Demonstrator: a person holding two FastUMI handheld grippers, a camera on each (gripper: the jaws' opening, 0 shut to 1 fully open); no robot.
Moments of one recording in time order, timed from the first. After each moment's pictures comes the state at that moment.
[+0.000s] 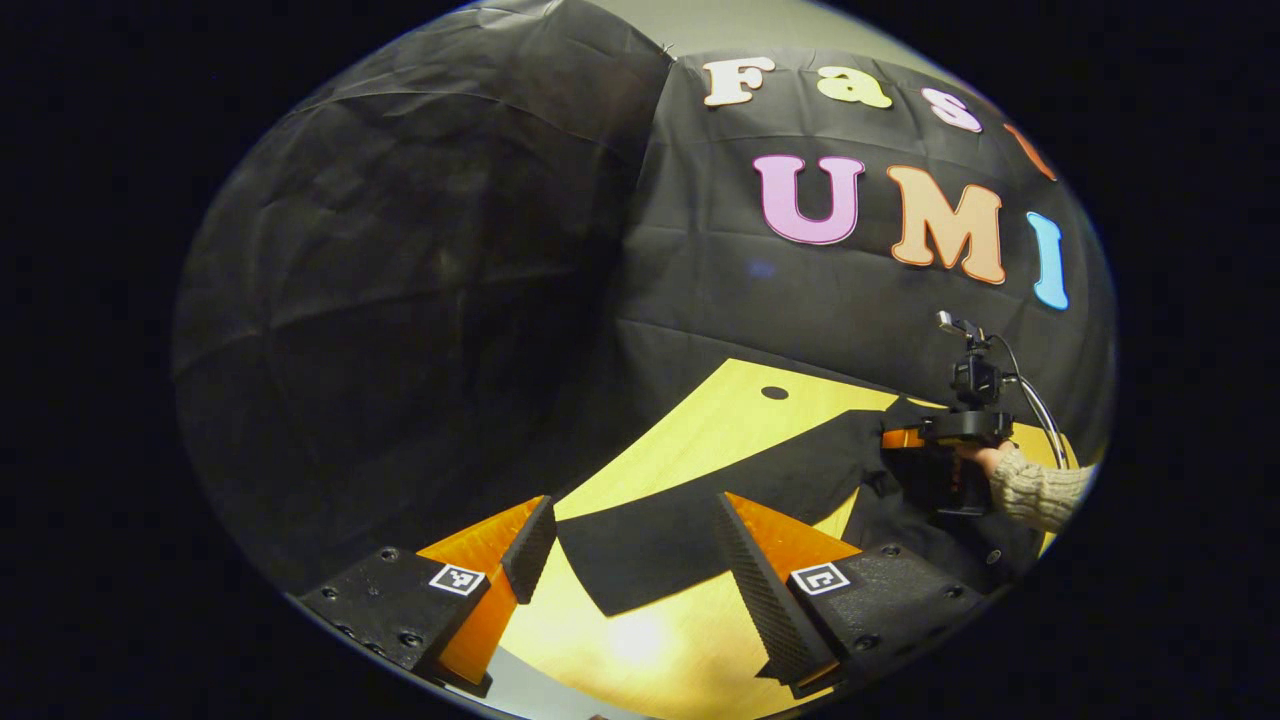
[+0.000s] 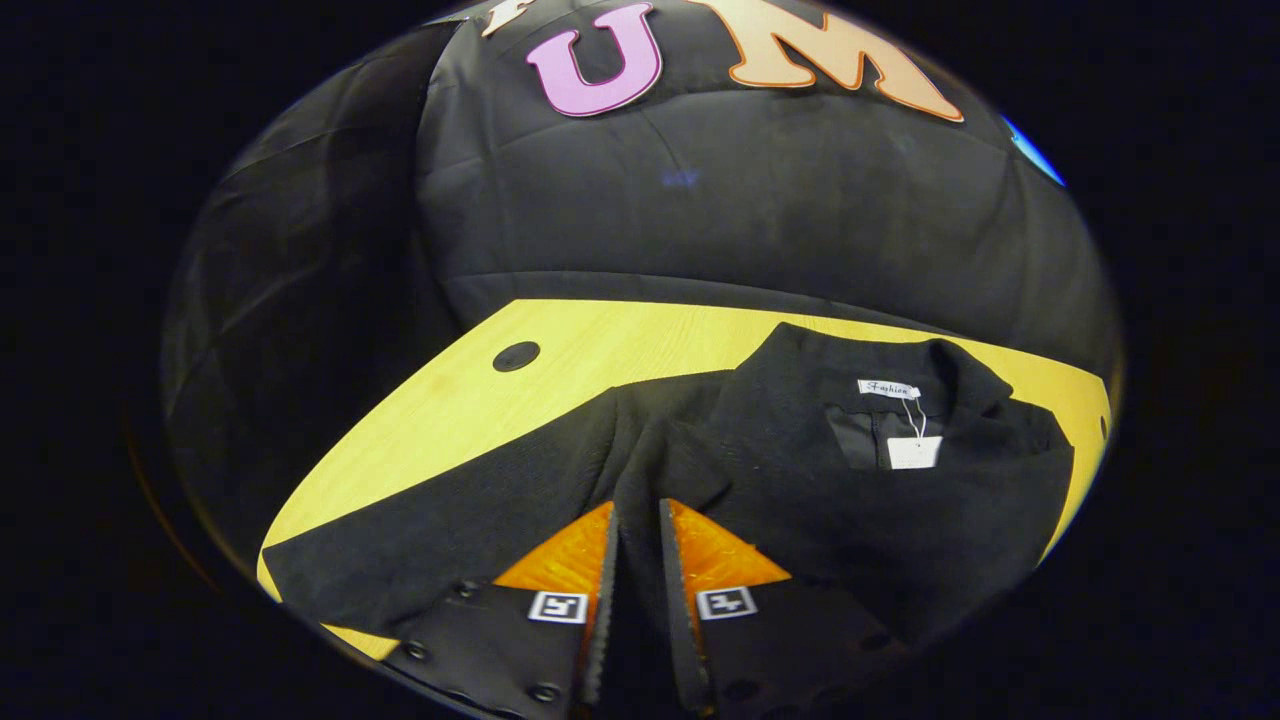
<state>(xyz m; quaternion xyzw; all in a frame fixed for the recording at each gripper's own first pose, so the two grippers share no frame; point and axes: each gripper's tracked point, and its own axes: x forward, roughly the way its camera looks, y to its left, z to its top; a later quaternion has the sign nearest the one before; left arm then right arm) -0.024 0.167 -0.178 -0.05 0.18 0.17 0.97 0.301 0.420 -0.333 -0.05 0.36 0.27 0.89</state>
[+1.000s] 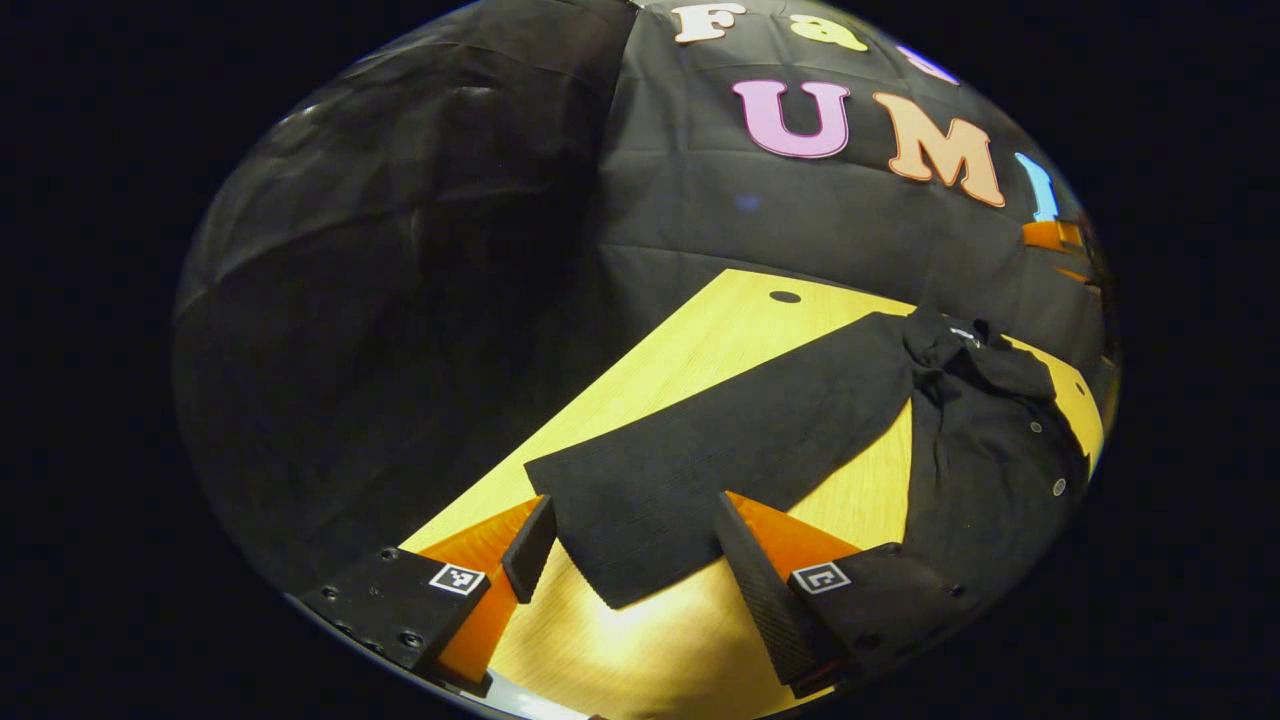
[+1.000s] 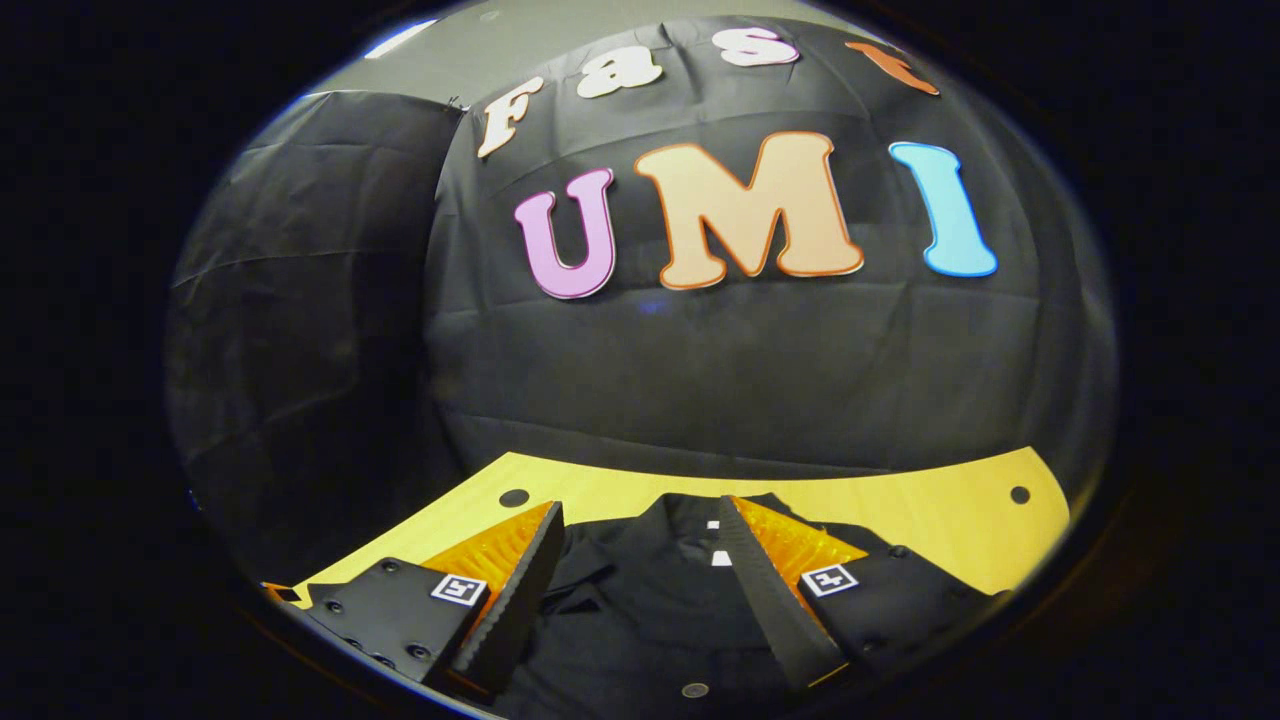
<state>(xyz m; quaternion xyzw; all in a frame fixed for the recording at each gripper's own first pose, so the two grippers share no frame) -0.002 0.179 -0.297 -0.03 0.28 0.14 0.95 0.260 0.281 -0.129 -0.01 0.17 0.23 0.96</state>
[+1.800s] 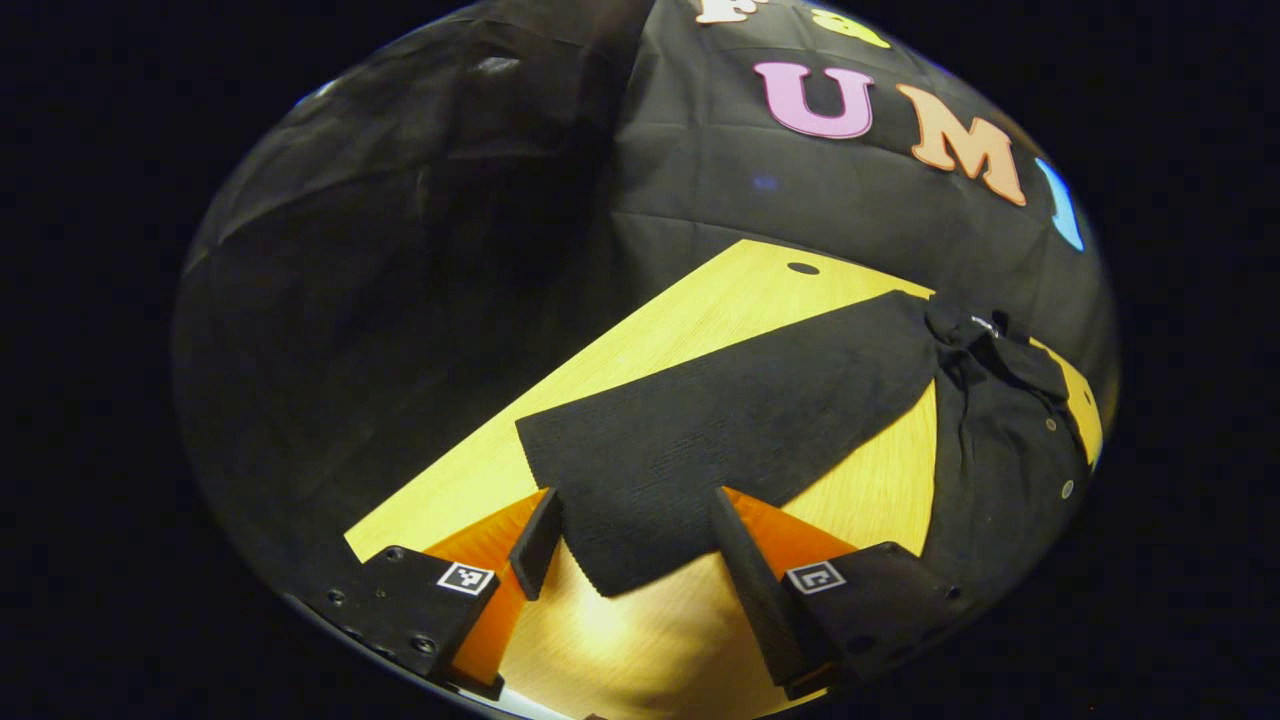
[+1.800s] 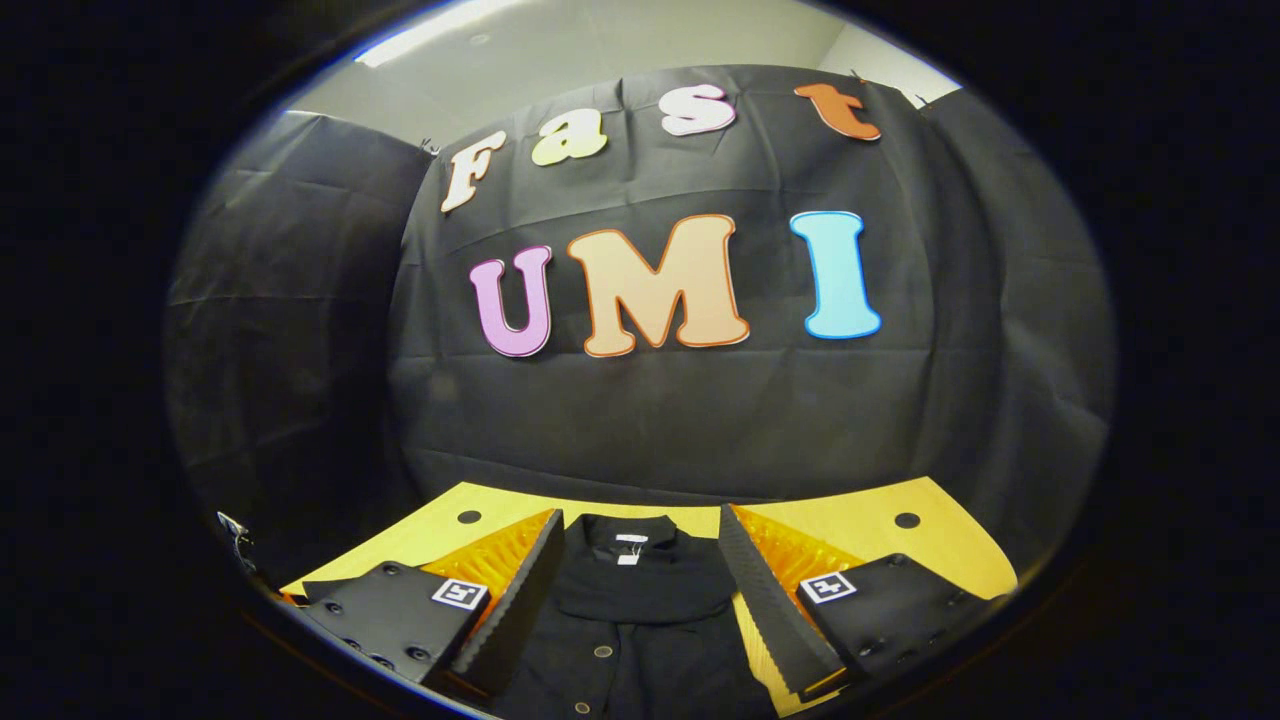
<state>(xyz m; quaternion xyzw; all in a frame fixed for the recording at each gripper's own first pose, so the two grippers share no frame) -0.006 0.175 -0.322 -0.06 0.30 0.16 0.94 0.182 0.153 -0.065 0.01 0.13 0.15 0.98</state>
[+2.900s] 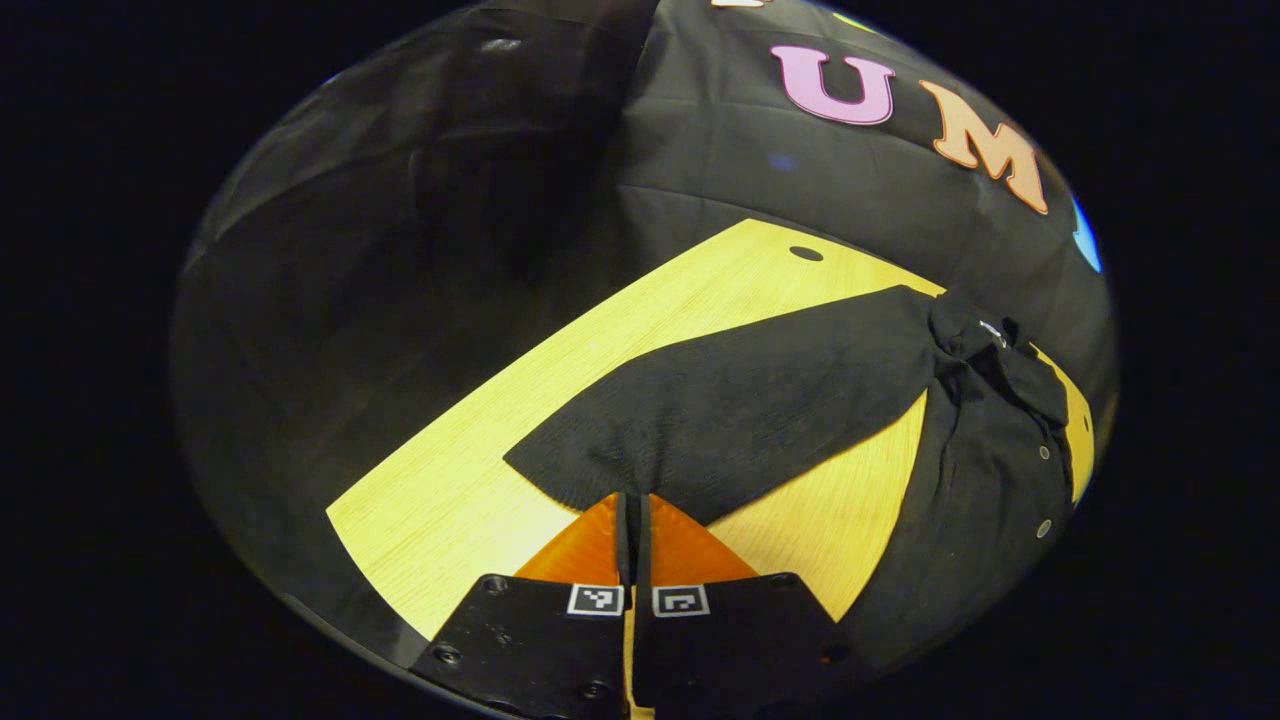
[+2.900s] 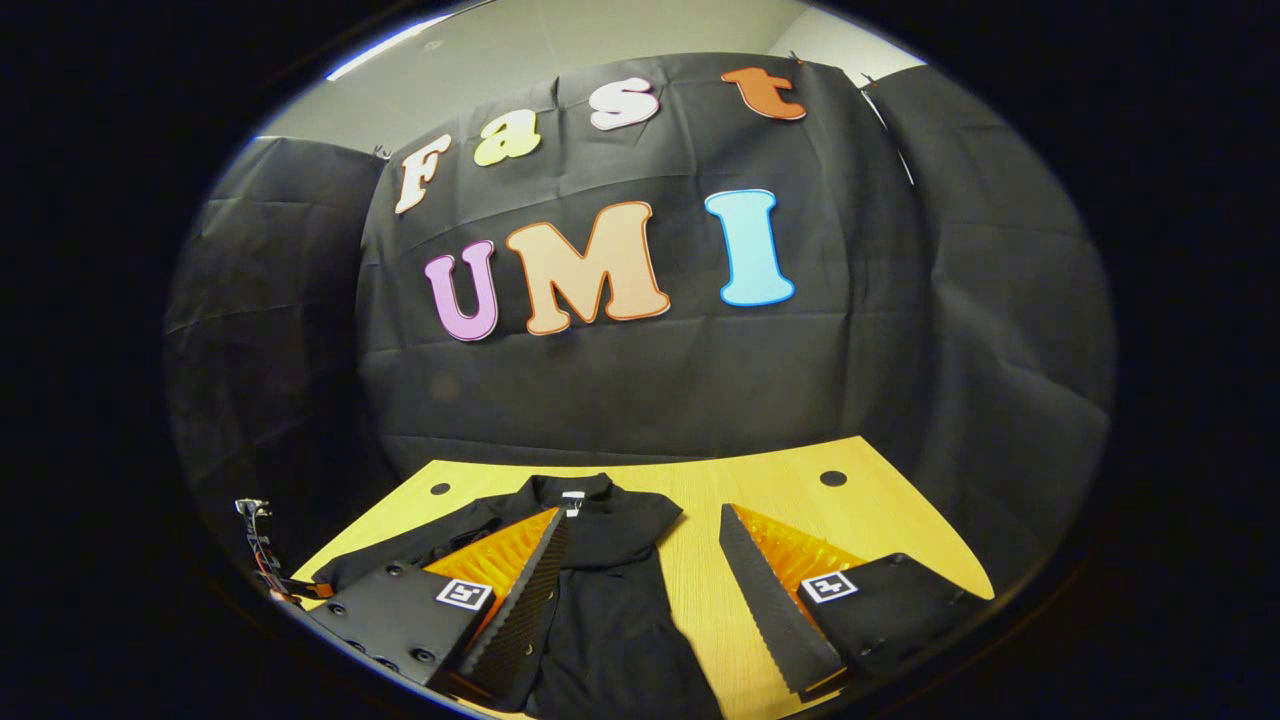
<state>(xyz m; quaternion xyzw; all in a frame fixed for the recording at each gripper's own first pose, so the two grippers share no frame) 0.006 0.146 -0.314 -0.09 0.35 0.17 0.92 0.126 0.048 -0.079 0.04 0.18 0.11 0.98</state>
